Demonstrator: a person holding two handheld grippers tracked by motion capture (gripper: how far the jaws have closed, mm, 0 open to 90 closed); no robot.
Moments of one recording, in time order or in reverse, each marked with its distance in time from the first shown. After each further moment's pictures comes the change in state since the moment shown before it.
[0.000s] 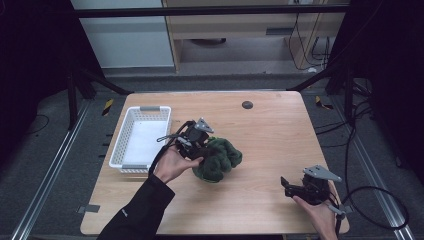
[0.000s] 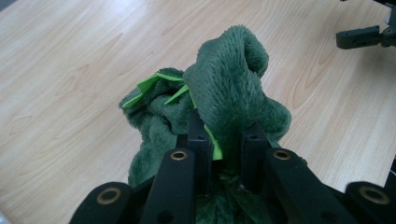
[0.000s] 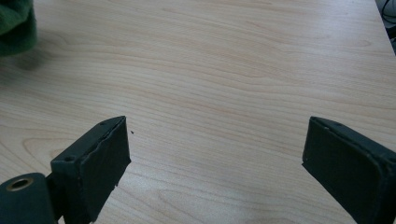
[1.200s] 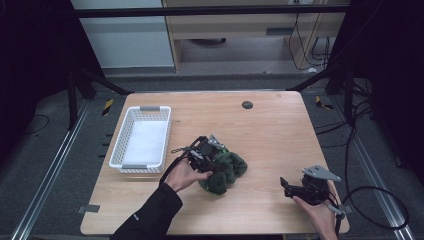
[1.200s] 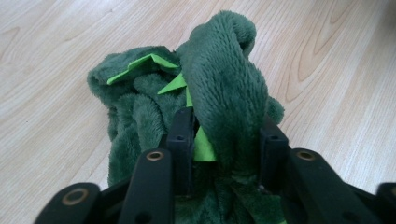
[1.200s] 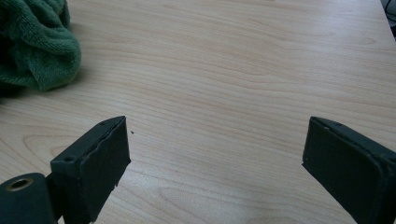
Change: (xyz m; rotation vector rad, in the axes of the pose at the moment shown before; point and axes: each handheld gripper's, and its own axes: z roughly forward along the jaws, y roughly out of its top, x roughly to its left) left arm -0.010 -0.024 0.057 0.074 -0.052 0.002; right arm 0.000 -0.001 0.001 0.006 0.000 -0.009
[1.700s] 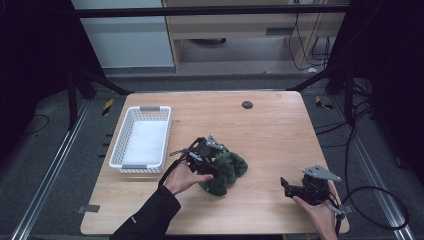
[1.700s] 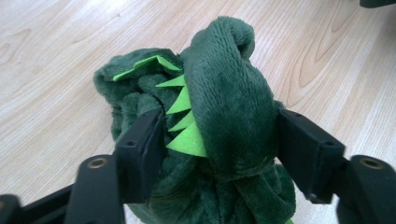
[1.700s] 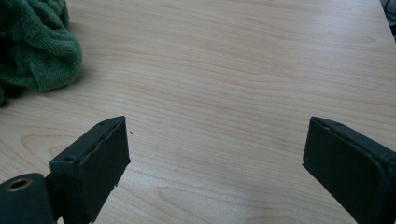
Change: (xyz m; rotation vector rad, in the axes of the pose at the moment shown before) left arm -0.003 -0.004 -0.005 -0.042 0.022 -0.015; right arm -0.001 -0.001 0.000 0.000 -0.002 0.000
